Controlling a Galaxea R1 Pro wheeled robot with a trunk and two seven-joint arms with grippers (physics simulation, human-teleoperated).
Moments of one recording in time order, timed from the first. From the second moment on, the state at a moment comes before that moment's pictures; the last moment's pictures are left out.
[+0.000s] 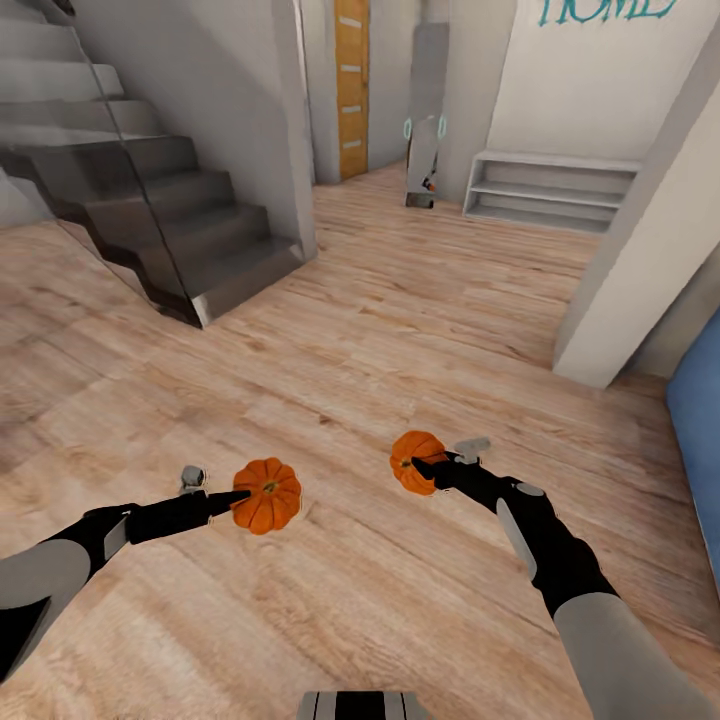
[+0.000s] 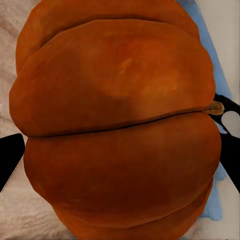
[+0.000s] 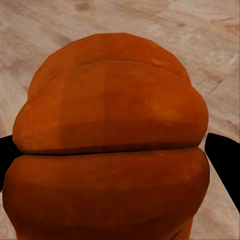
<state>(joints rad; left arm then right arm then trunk) -1.01 0.31 -1.93 0.06 2.12 0.33 -1.49 -0.69 -0.06 0.04 -0.92 -0.12 0.28 0.46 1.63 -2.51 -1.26</state>
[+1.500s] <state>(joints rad) -1.01 0.31 -1.91 0.06 2.12 0.33 -1.47 -0.69 -0.06 0.06 -0.89 -0.12 0.28 0.39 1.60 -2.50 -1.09</state>
